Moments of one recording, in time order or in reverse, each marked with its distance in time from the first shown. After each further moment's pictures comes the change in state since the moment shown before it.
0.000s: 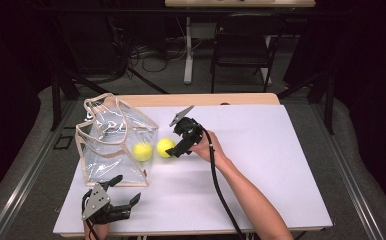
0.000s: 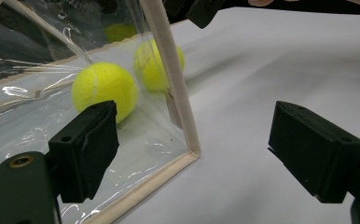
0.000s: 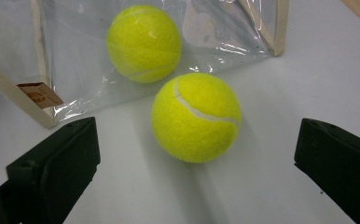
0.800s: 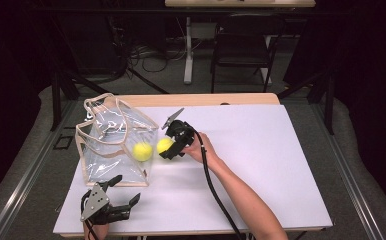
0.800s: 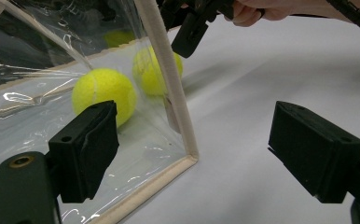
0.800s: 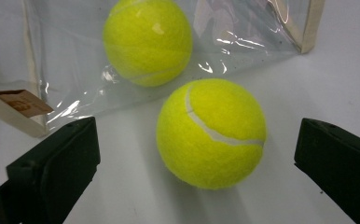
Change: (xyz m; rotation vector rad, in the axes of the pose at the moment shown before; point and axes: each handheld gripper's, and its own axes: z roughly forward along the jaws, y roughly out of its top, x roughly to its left) left arm 0.000 0.002 -0.002 -0.014 -0.005 0.008; right arm 0.004 0.007 0.029 0.053 0.023 0.002
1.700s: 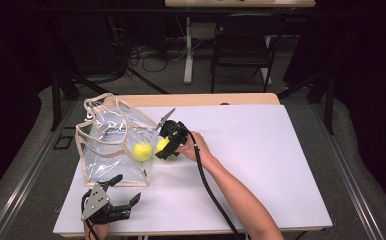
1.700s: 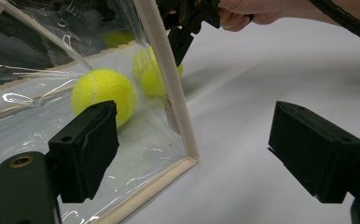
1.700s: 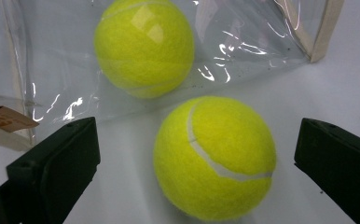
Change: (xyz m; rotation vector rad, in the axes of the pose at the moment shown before) left arm -0.001 0.000 0.001 -0.001 -0.001 0.000; right arm 0.002 0.012 0.016 0.038 -0.013 -0.024
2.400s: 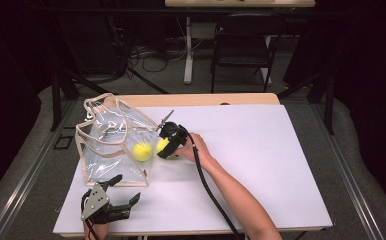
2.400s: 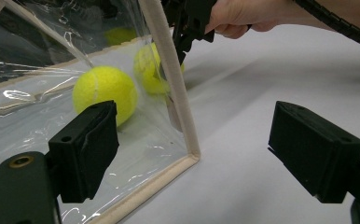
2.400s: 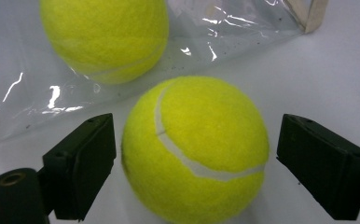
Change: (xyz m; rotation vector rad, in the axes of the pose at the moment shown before) left arm 0.001 -0.001 0.000 0.004 0.002 -0.002; right arm -0.007 -0.006 0.016 0.061 -0.046 0.050
